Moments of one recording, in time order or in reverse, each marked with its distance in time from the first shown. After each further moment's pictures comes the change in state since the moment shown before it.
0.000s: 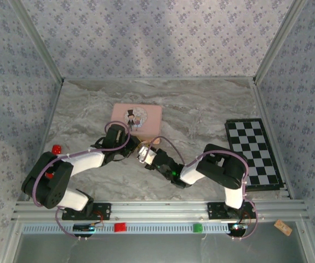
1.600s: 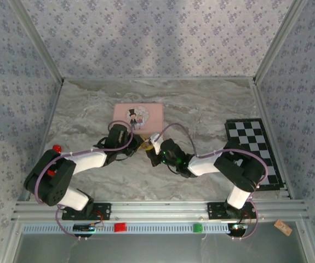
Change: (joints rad) left arm -0.026 0.036 0.005 0.080 0.013 0.003; right arm -0.169 -0.171 0.019 -0.344 -0.395 0.608
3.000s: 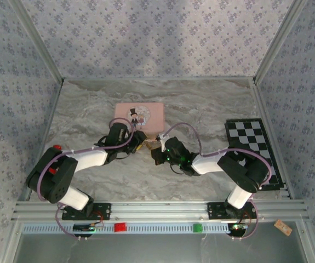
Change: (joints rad) left arm 0.016 0.020 0.019 0.017 0.032 0.040; right arm -0.051 -0.030 -0.033 -0.065 -0.066 0.261
